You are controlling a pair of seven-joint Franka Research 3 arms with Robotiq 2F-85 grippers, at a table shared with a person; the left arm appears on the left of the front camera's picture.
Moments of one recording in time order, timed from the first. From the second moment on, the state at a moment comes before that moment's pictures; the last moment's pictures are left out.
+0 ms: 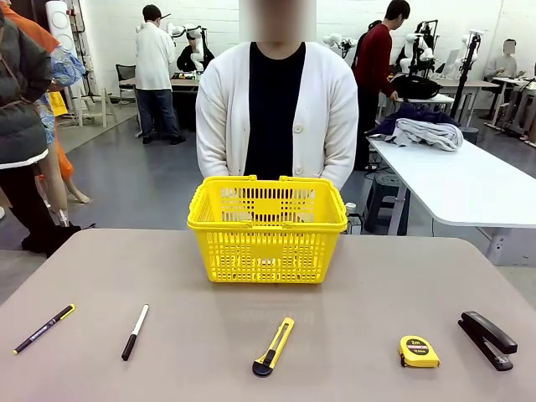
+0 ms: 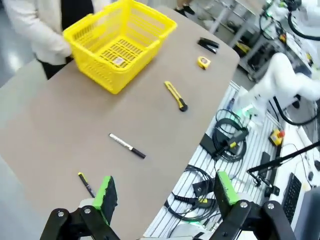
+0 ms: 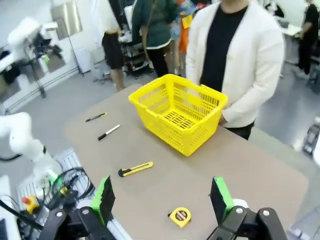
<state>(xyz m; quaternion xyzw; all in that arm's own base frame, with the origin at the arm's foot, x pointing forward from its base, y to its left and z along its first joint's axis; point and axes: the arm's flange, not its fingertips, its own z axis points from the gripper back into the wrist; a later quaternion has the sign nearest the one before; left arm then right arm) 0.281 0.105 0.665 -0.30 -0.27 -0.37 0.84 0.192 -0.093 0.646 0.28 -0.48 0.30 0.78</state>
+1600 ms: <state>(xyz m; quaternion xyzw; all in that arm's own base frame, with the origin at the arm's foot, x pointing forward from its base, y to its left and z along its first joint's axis) 0.293 0.141 0.625 -0.24 -0.27 -0.26 0.89 0.201 -0.100 0.631 0.24 -0.29 0.22 0.90</state>
